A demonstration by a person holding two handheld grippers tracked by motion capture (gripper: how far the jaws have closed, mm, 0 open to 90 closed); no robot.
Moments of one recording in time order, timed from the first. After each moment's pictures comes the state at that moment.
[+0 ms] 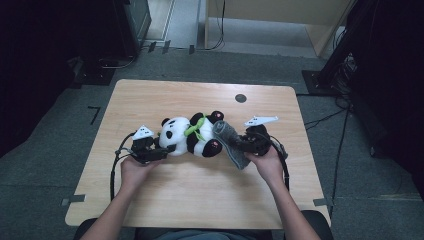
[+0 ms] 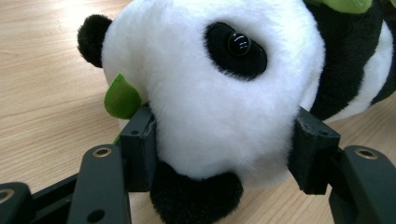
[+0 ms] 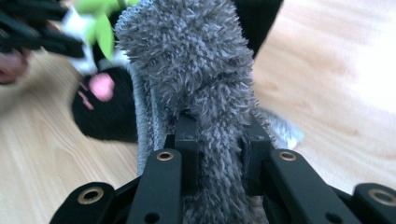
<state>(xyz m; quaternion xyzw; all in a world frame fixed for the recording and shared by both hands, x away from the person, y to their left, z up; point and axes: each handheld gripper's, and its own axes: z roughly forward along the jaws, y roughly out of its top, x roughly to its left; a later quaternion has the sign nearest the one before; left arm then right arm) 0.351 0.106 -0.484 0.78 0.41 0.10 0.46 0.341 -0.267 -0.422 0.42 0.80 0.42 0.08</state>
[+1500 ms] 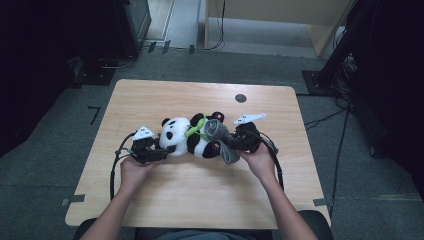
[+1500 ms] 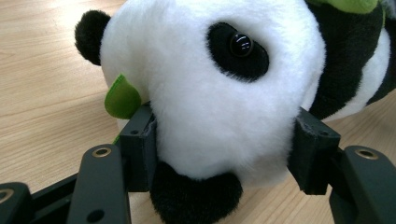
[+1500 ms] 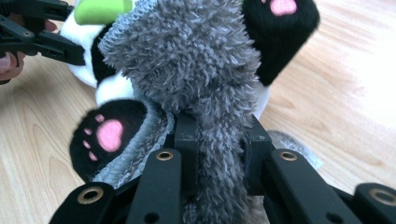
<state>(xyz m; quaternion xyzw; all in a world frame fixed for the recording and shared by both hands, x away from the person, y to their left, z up) 0.351 0.106 -0.485 0.78 0.41 0.09 0.46 0.354 -0.244 -0.433 0.40 0.82 0.40 0.09</state>
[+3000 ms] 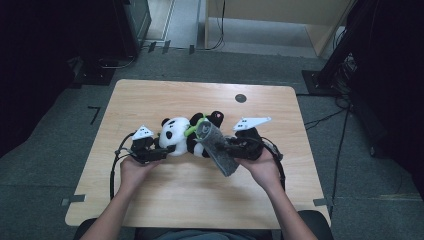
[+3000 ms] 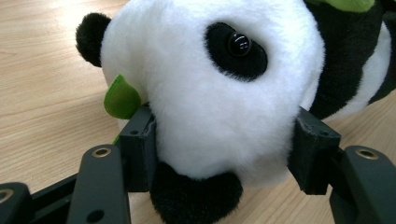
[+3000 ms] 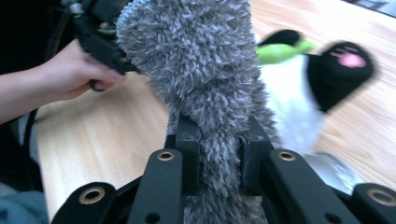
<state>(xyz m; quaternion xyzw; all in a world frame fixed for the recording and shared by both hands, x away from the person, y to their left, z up) 0.351 0.107 -0.485 0.78 0.41 0.09 0.46 0.308 -0.226 -0.382 0.33 0.83 0.45 0.06</state>
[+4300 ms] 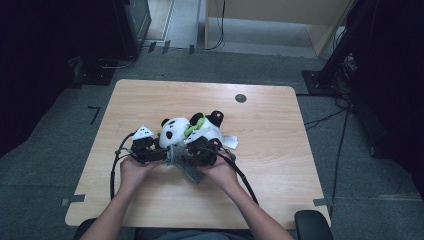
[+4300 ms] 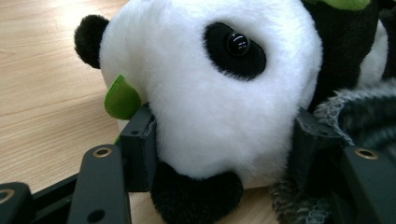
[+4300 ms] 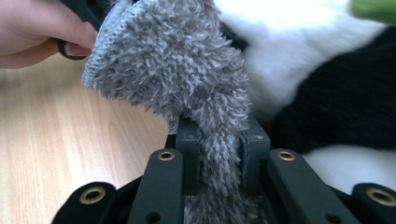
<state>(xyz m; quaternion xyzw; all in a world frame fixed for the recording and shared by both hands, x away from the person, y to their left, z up) 0.350 0.106 -0.483 0.78 0.41 0.09 0.46 0.332 -0.119 -0.454 0.30 0.88 0.37 0.04</state>
